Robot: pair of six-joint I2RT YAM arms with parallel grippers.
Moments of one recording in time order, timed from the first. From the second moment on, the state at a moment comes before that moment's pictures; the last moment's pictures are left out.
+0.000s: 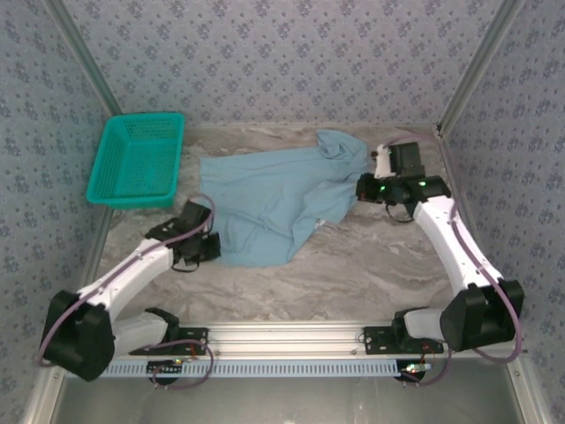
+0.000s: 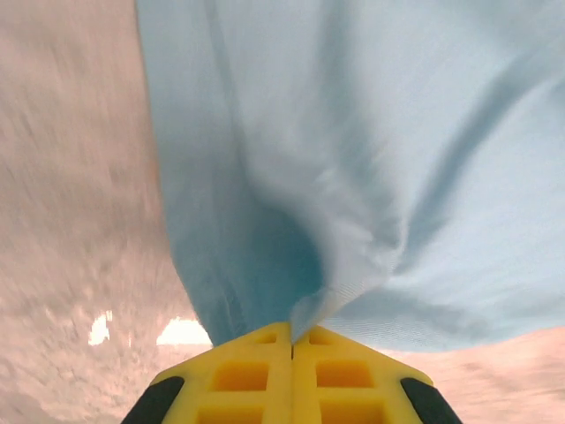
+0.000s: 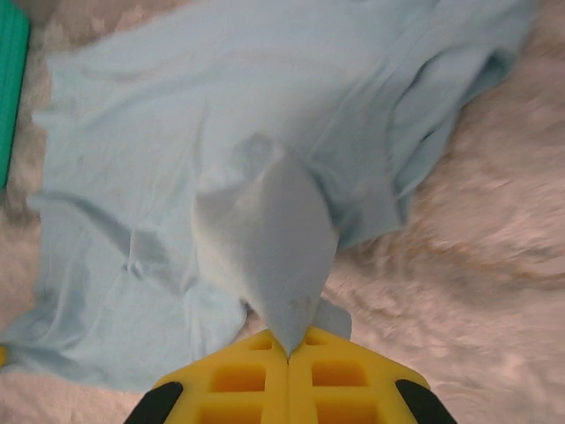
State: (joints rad) left arm -0.41 1.11 0.74 -0.70 0.03 -0.57; right arm 0.15 1.27 1.22 -0.76 -0.27 0.28
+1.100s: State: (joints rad) left arm -0.22 1.33 2.05 -0.79 -0.18 -0.30; right arm -0.01 1.32 2.34 -0.89 0.06 0.14
